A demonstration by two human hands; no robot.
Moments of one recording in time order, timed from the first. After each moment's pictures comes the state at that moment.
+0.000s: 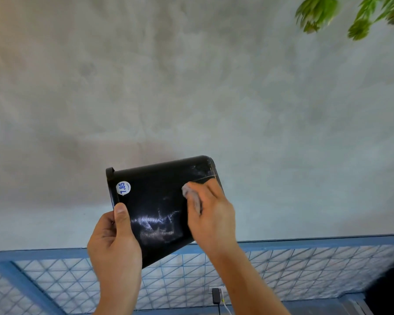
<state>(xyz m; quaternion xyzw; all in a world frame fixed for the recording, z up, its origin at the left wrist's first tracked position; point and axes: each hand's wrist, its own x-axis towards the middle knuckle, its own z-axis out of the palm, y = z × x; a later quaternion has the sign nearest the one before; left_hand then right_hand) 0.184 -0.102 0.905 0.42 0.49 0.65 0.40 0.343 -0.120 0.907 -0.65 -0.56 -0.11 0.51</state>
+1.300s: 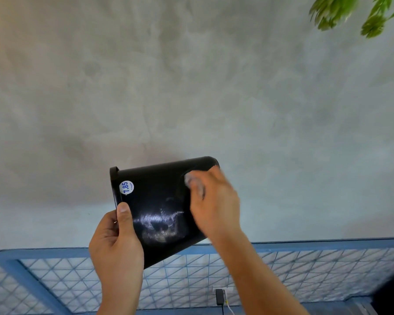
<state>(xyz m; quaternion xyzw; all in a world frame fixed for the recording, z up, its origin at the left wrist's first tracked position) 0.180 -0.096 0.905 0.44 0.52 0.63 0.37 0.345 -0.103 0.937 -0.68 -0.55 -0.12 0.48</state>
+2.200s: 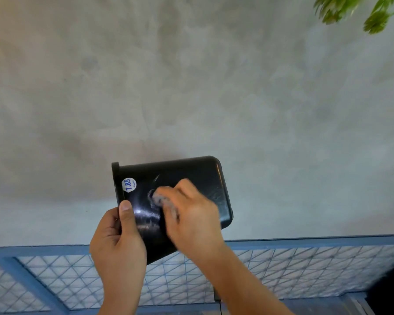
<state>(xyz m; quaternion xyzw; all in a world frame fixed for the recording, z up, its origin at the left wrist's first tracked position) 0.183 -0.103 0.911 0.48 0.54 0.62 0.31 0.305 -0.118 0.930 -0.59 -0.65 -0.13 0.45</state>
